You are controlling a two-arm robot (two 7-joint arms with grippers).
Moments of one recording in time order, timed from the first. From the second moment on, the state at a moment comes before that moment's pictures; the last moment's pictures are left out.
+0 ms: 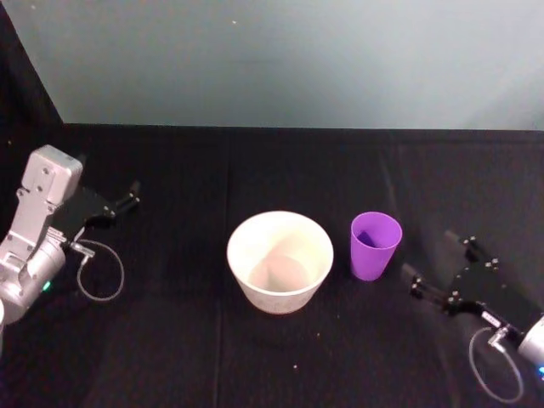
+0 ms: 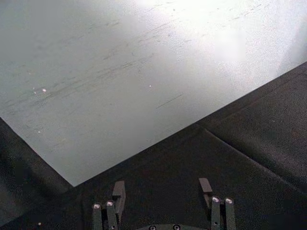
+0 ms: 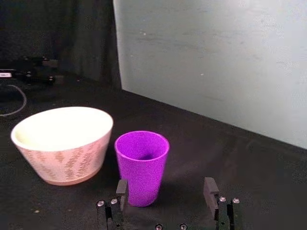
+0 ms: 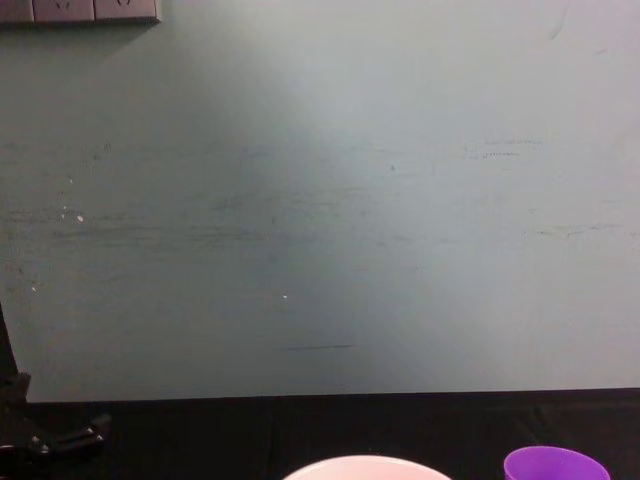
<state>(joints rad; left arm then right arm) -0.20 0.60 0.45 -1.41 -0.25 -0.12 0.03 -0.02 0.69 -0.36 -1.48 0.50 -0.32 0.38</state>
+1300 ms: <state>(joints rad) -0.20 0.60 0.45 -1.41 -0.25 -0.12 0.03 0.18 0.46 -0.40 -1.26 0.43 -0.27 0.49</state>
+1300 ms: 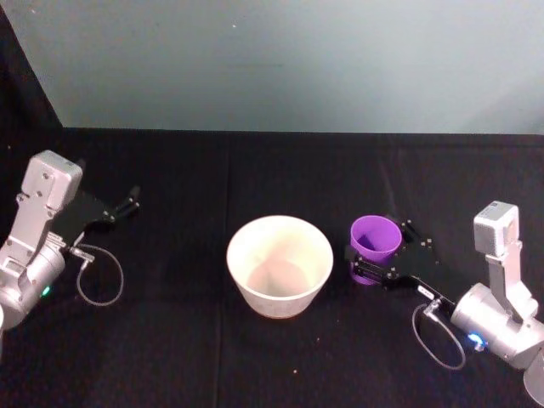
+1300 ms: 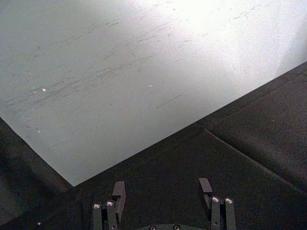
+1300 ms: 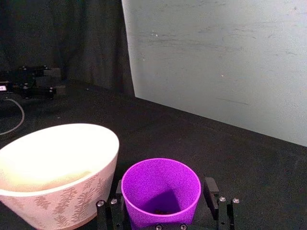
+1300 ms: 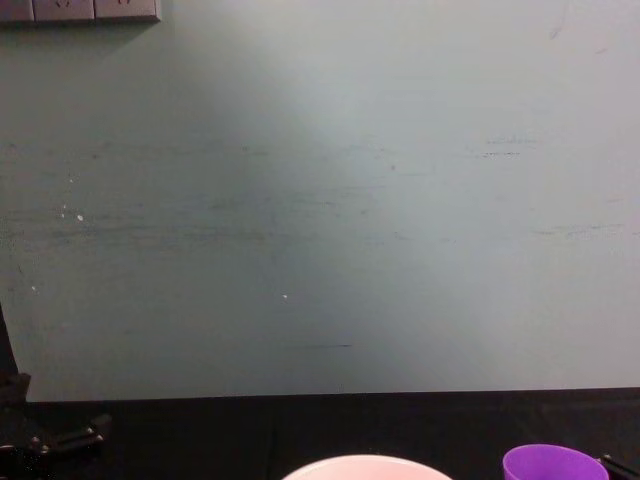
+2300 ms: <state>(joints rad) -0.20 0.60 0.45 -1.41 -0.25 -0.12 0.03 0.20 0.44 -0.39 -1.24 0.41 -0.28 0.50</state>
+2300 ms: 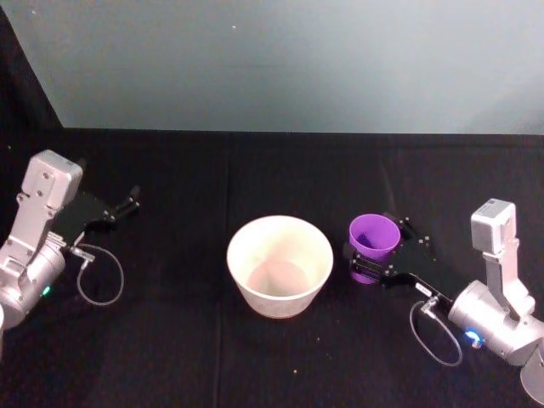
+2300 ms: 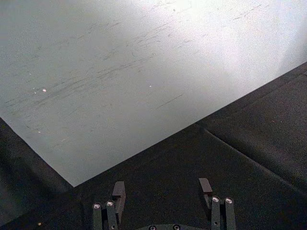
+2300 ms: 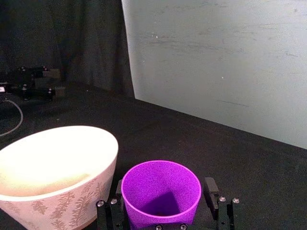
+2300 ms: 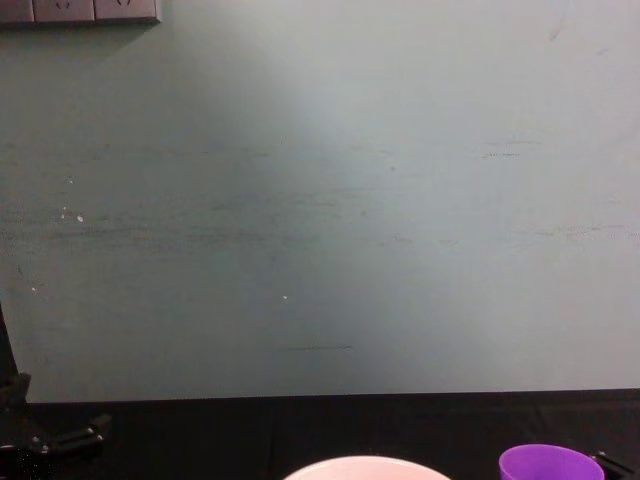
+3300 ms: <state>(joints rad) -0.20 0.60 0.45 -1.41 -0.25 -0.12 0.03 0.15 0.42 -0.33 -1.28 0.39 -0.25 0.54</state>
